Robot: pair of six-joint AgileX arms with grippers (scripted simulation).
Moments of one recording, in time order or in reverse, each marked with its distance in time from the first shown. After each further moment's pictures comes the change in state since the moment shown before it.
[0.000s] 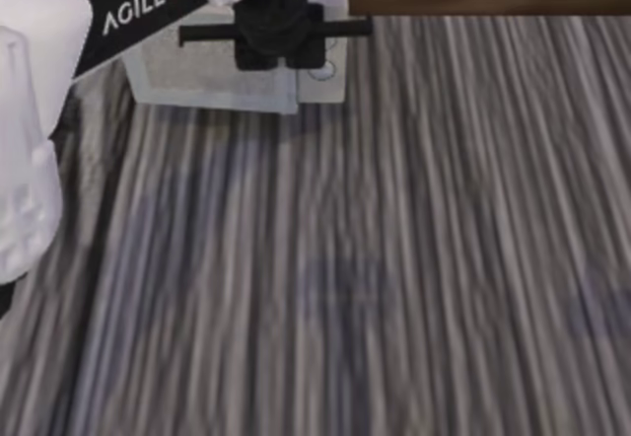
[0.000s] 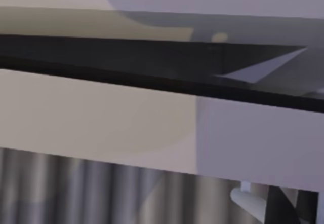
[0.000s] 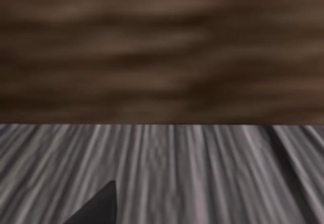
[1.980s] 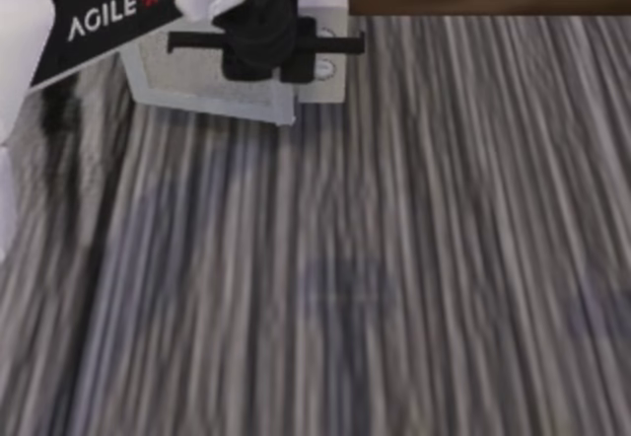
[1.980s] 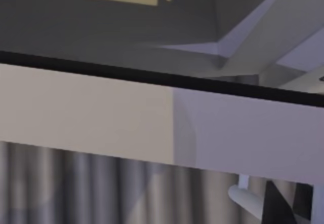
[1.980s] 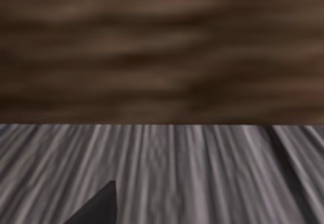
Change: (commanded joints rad) left arm 0.010 -0.102 -0.168 0.090 0.049 0.099; right arm 0.000 0.000 0.000 0.000 0.000 0.000
